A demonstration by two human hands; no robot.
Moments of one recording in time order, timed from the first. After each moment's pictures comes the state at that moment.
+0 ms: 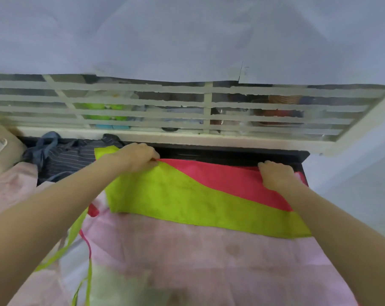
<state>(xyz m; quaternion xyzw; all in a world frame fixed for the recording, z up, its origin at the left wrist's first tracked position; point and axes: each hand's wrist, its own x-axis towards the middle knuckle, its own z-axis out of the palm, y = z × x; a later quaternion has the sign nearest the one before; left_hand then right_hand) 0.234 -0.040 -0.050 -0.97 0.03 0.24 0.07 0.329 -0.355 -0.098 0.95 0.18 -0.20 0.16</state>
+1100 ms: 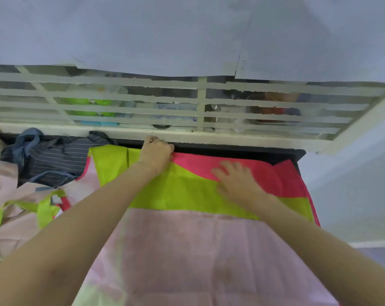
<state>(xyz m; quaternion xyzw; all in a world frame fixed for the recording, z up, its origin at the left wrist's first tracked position) 0.275 -0.084 -0.107 -0.99 -0.03 0.09 0.11 0.290 -0.320 -0.126 0.92 0.38 -0.10 0.02</state>
